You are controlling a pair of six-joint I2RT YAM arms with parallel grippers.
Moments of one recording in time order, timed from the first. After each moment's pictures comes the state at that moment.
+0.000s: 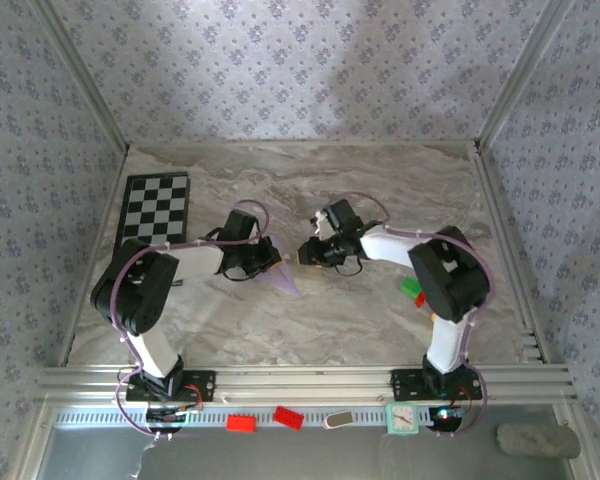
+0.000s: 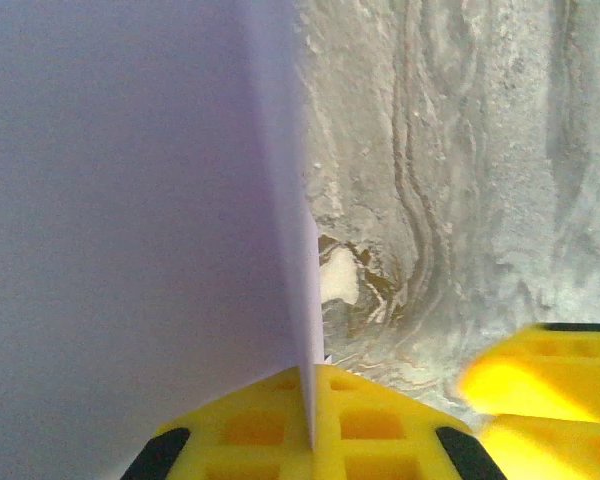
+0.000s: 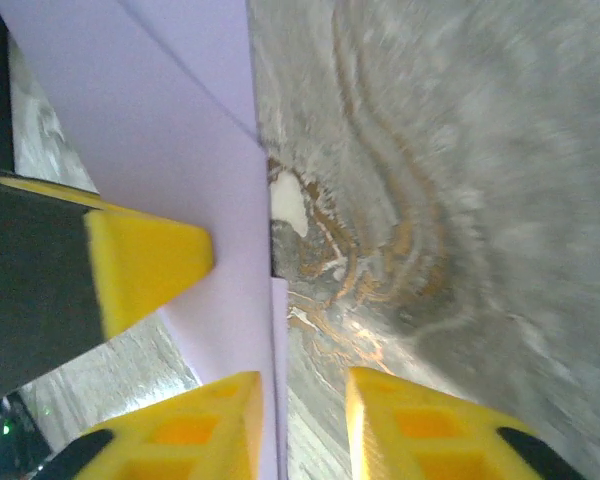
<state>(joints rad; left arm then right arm) -0.51 1.71 0.84 -0.07 0.39 -0.96 0.56 1.81 1.04 -0.19 -0.49 0.52</state>
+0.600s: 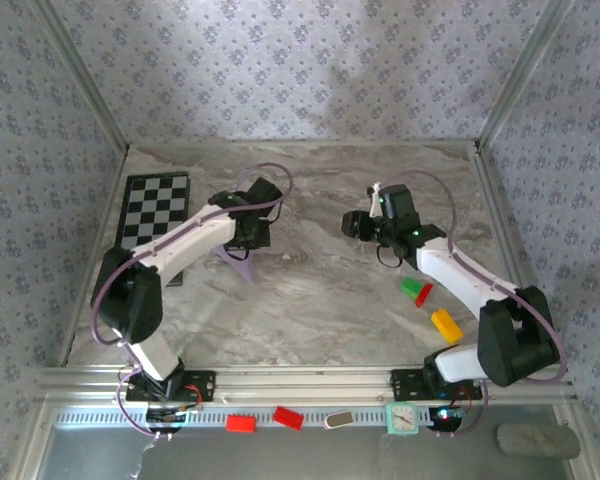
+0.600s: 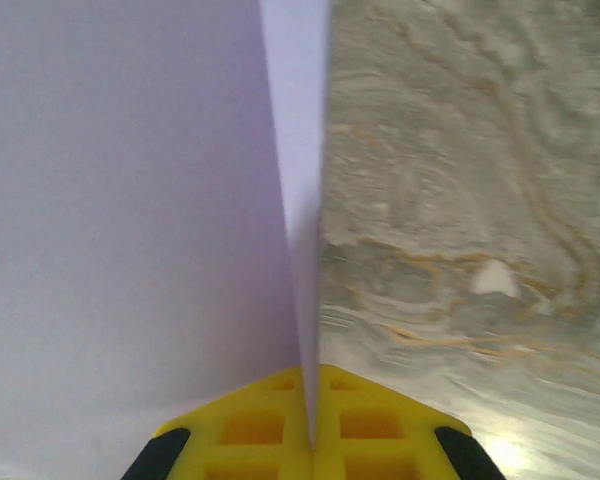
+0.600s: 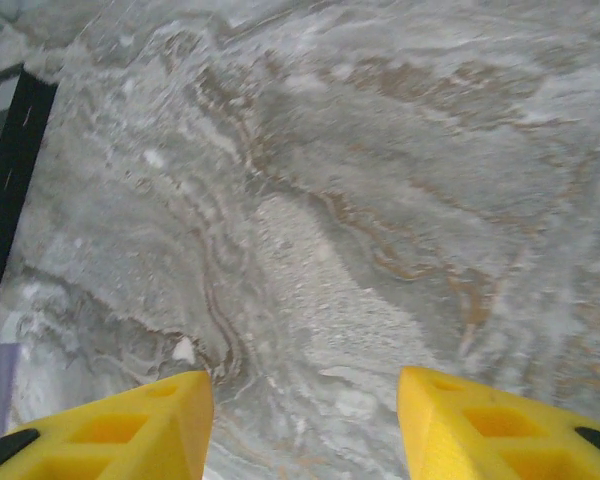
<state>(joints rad) -0.65 1.71 1.38 -0.99 -0.32 -0.67 0.38 1.36 0.89 -0.21 -0.18 0.45</state>
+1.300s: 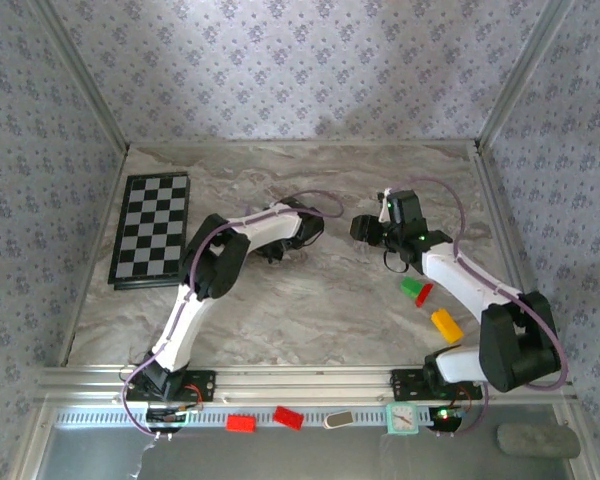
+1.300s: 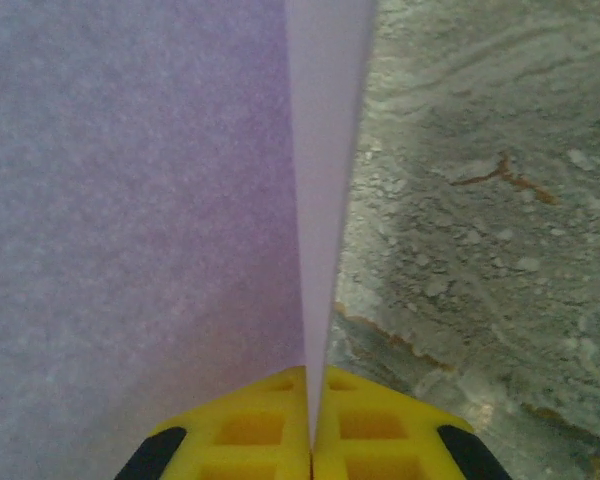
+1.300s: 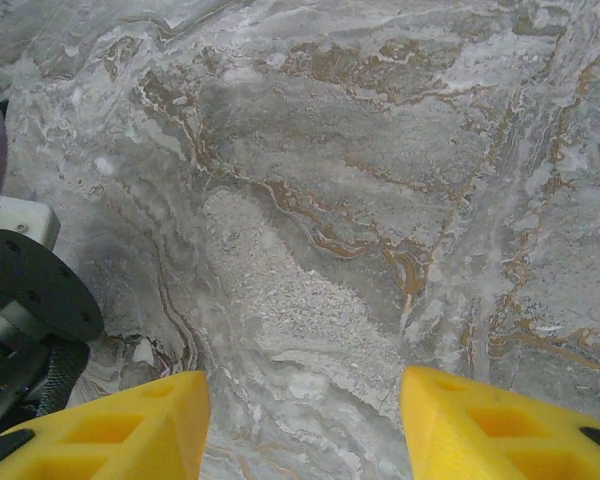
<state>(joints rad) -0.77 2.29 1.74 -1.32 -0.77 -0.73 0.33 1.35 0.83 -0.22 -0.18 0.49</state>
